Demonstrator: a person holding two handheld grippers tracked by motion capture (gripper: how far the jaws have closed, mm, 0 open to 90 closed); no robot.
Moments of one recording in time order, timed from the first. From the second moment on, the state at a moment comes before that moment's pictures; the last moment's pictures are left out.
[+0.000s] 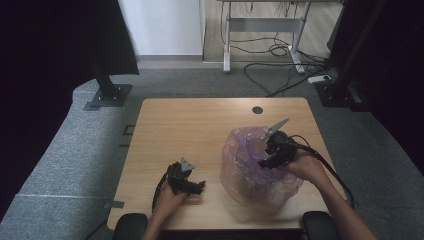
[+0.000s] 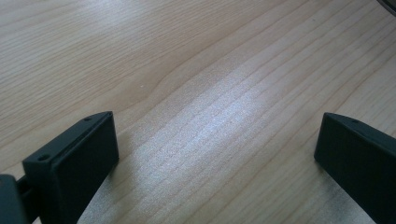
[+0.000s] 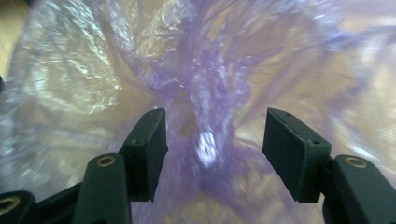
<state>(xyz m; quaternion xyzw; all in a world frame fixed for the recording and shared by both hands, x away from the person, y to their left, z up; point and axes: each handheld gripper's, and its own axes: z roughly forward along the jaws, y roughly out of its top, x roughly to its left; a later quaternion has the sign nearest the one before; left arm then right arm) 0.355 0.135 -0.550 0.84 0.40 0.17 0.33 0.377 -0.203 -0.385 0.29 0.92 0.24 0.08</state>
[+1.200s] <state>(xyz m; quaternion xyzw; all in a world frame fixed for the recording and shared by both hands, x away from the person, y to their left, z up) 0.355 0.135 -0.550 0.84 0.40 0.17 0.33 0.401 -0.170 -0.380 0.32 0.91 0.25 0.10</state>
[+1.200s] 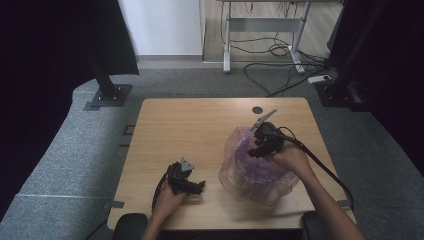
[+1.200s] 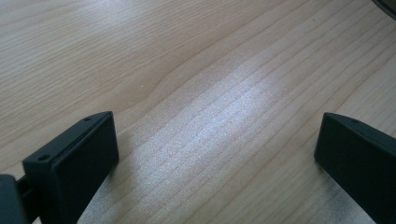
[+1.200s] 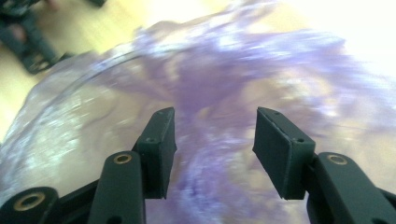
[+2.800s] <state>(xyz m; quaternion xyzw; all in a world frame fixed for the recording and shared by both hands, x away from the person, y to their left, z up) 0.355 0.135 -0.550 0.84 0.40 0.17 0.33 0.448 -0.208 -0.408 0.37 0.91 0.18 0.10</state>
